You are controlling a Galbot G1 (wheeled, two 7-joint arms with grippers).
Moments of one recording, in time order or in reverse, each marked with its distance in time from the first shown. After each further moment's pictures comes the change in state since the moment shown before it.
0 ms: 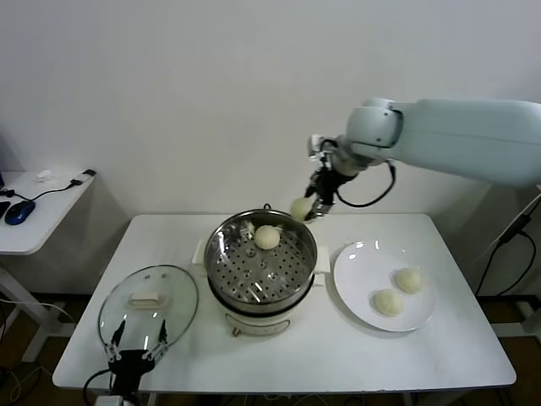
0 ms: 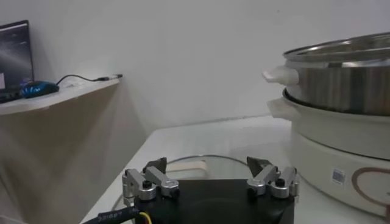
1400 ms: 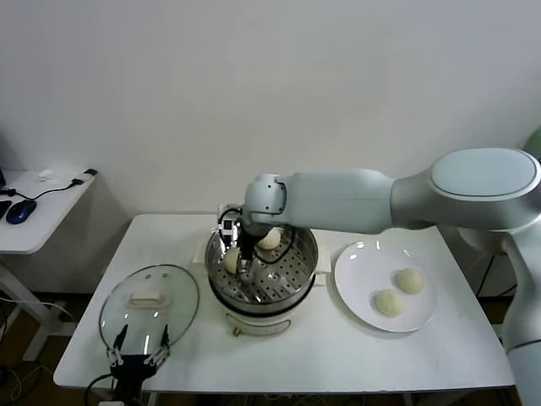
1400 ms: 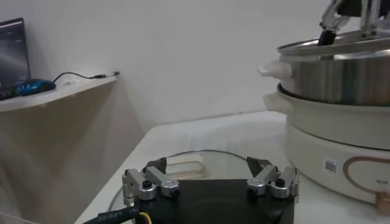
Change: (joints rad) left arm 0.020 0.008 0.009 0.003 0.005 -0.013 -0.002; right arm -0.313 0.240 0.089 -0.180 -0.076 -0.044 0.088
